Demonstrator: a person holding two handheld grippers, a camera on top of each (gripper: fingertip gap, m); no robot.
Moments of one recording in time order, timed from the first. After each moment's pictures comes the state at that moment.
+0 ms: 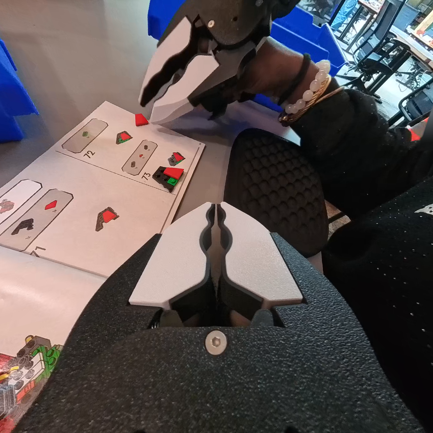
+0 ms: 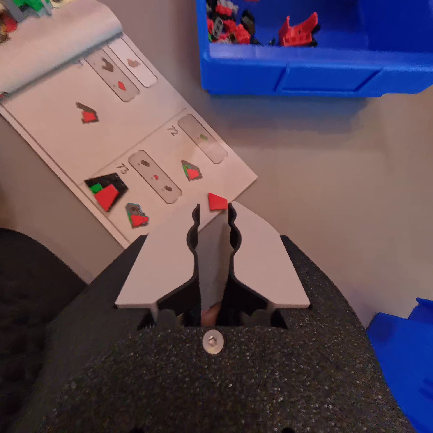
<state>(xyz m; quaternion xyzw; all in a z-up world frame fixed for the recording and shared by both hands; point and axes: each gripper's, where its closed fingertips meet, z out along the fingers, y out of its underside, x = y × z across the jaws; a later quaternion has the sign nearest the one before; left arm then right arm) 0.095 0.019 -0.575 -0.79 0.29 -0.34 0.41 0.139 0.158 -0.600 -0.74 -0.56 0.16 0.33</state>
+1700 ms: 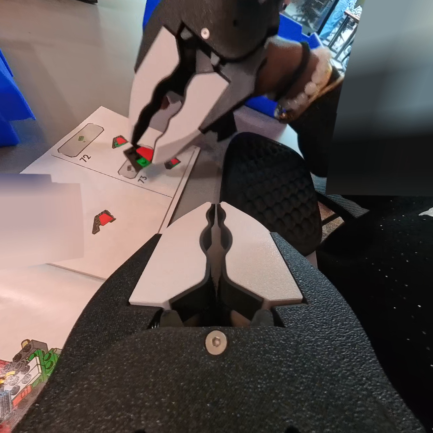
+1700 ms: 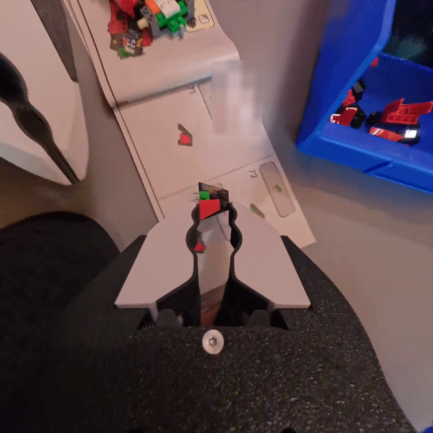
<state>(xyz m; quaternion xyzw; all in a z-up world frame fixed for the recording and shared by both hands) 0.095 0.017 -0.572 -0.78 0.30 -0.36 0.42 0.095 0.108 -0.593 -0.64 -0.69 0.21 0.26</state>
